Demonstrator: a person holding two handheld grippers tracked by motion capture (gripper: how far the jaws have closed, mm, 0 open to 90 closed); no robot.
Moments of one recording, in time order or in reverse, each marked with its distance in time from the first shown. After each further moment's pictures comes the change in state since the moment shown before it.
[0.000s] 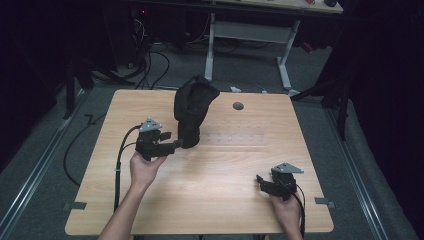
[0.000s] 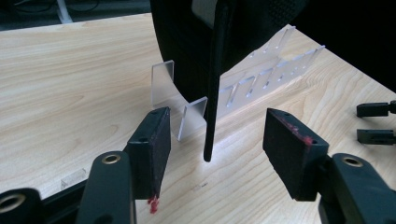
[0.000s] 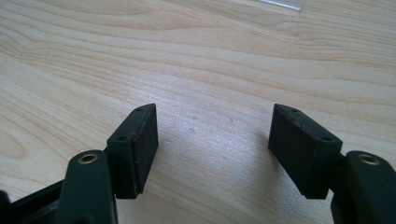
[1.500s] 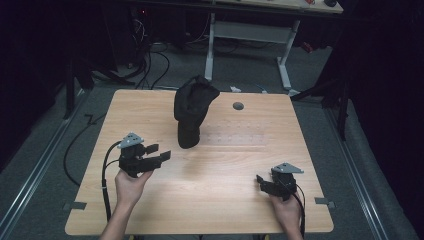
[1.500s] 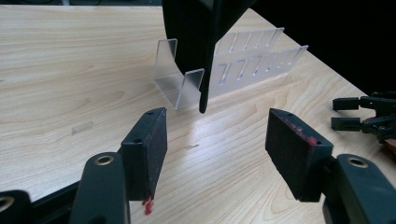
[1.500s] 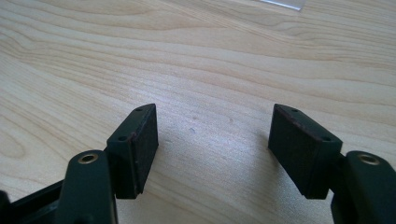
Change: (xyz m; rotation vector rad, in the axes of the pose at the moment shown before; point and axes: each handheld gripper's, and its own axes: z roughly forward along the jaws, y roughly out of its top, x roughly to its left) left arm 0.011 -0.008 -0.054 -0.038 0.003 -0.078; right arm 0.000 0.000 0.000 0.000 0.000 0.000
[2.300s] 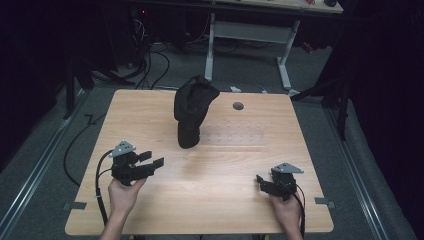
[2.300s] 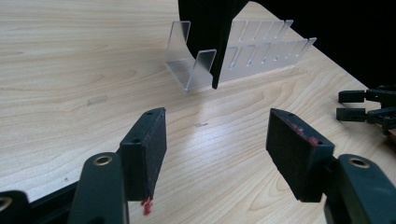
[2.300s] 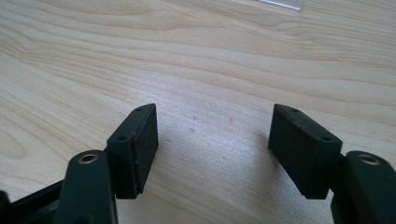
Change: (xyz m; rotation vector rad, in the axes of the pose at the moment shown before) left arm 0.015 -0.010 -0.021 -0.013 0.029 -0.030; right arm 0.000 0.000 0.000 0.000 0.000 0.000
